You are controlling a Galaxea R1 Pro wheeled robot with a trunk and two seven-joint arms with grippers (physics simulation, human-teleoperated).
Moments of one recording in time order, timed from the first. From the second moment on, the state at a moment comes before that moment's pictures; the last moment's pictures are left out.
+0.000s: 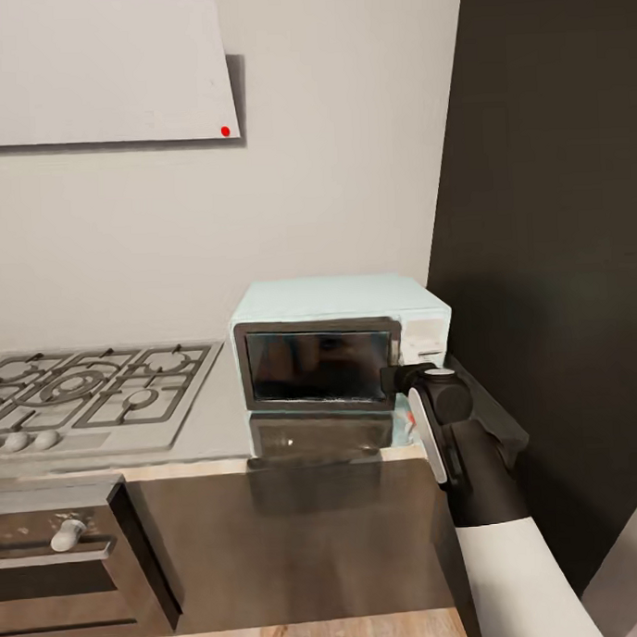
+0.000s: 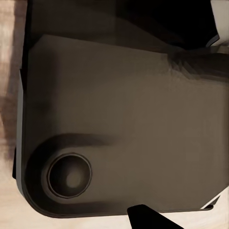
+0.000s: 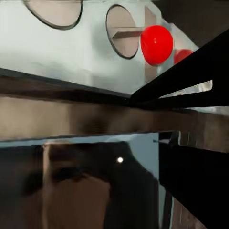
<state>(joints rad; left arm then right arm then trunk) 0.00 -0.07 0.01 -0.02 0.07 -0.11 -0.01 -0.72 0.17 0.08 -1.43 0.09 0.95 -0.12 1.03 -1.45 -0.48</state>
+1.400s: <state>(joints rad) 0.00 -0.06 0.01 -0.02 0.07 -0.11 -0.01 -0.72 0.17 0.08 -1.43 0.08 0.96 -0.12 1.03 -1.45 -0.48</state>
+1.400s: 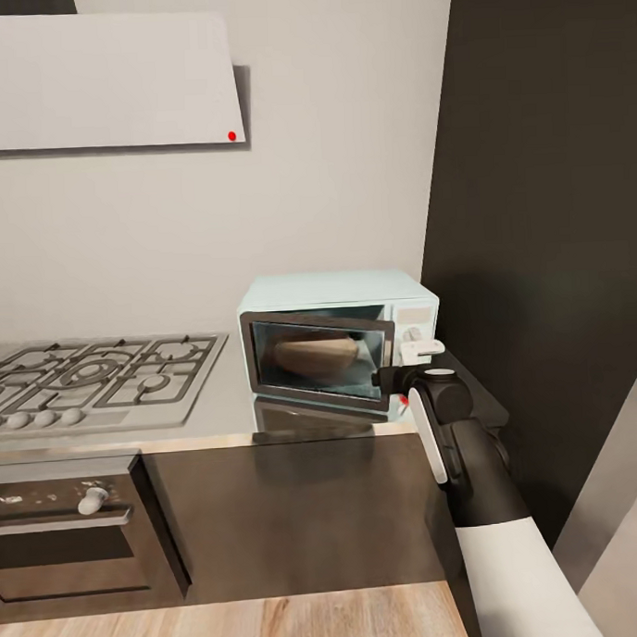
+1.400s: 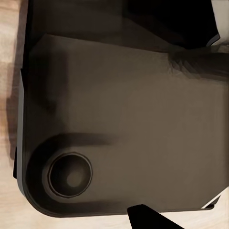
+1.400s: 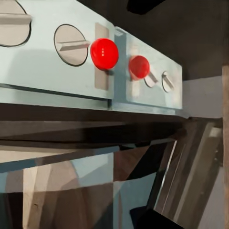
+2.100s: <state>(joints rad) 0.00 -0.06 0.01 -0.02 0.07 -0.11 -0.01 -0.72 -0.11 0.08 -1.45 0.09 1.04 0.34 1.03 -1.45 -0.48</state>
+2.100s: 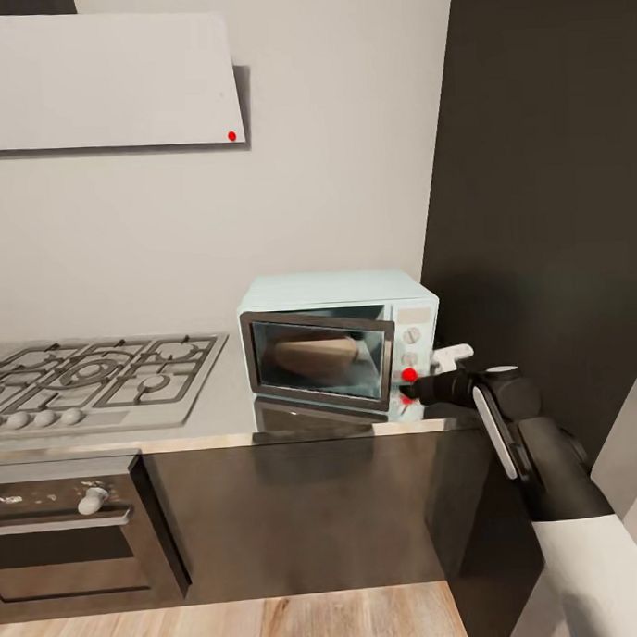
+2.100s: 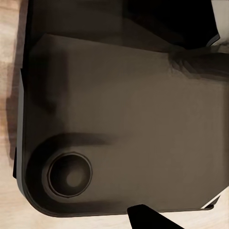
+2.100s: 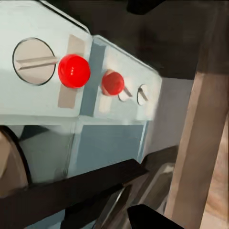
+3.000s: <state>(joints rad) 0.00 -0.06 0.01 -0.02 0.07 -0.11 -0.01 -0.72 -0.14 0.06 -1.45 0.08 1.04 0.22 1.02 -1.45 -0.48</state>
